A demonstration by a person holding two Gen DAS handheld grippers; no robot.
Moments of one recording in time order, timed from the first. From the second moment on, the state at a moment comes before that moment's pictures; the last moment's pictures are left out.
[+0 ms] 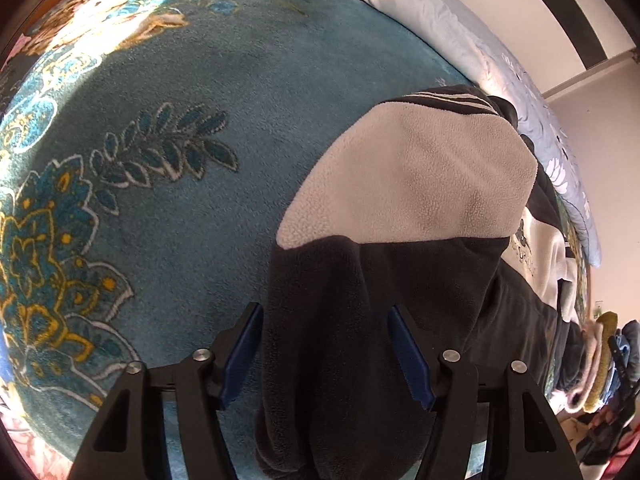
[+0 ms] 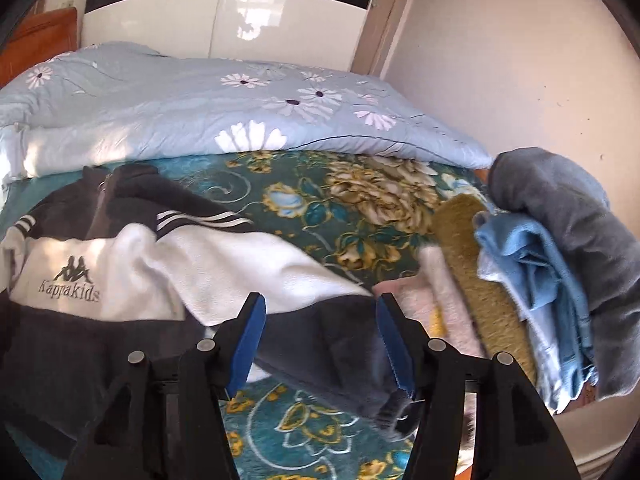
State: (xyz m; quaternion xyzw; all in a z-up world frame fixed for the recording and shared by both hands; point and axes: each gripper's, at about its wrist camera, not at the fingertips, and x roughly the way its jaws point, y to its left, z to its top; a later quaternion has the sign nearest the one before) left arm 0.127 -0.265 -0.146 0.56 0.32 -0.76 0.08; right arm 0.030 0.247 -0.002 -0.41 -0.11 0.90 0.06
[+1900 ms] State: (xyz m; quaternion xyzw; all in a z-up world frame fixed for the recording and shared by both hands) left arm 0.114 -0.245 -0.133 0.52 0.37 -0.77 0.00; right arm 0.107 0.234 -0.121 -0.56 0.07 0.82 -0.09
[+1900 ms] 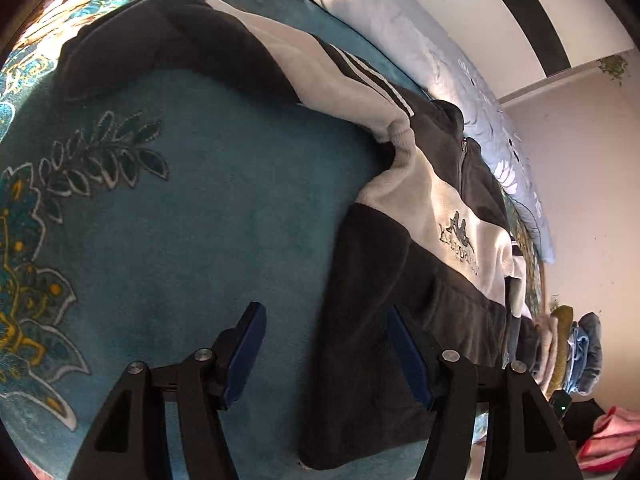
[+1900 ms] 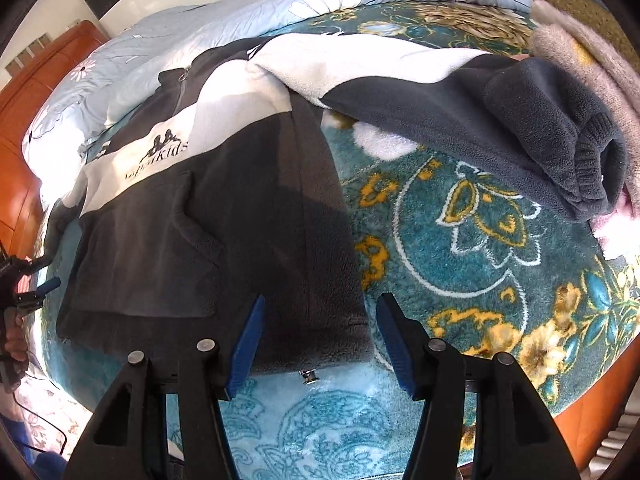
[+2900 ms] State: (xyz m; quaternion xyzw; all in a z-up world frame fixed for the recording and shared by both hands) left arm 0.128 -0.212 -0.128 0.54 0.37 -0.76 0.00; right arm 0.114 0.225 -0.119 -0.54 0.04 0.83 -0.15
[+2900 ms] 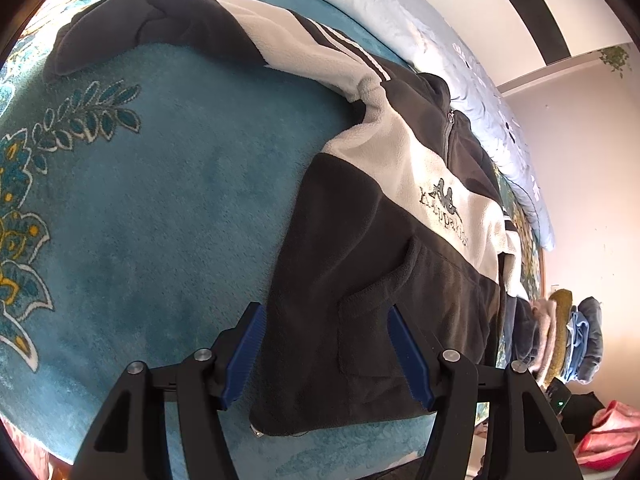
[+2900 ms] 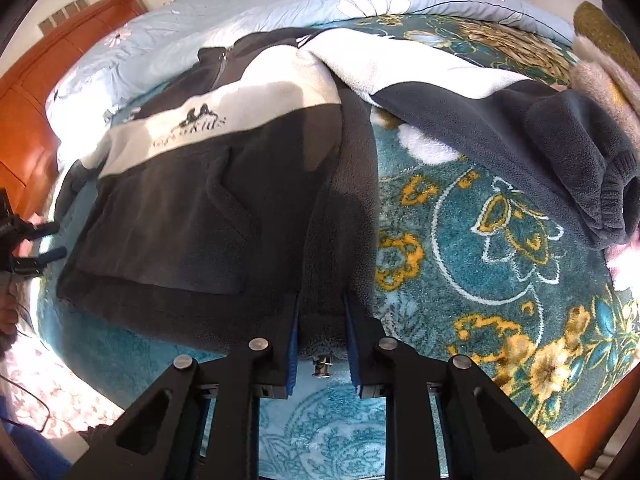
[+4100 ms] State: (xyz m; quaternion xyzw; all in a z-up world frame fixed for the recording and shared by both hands) left arm 0.166 -0.176 -0.151 0.57 0.33 -0.75 -0.05; right arm 0.095 0.307 -0.146 -0.53 0.29 0.79 -0.13
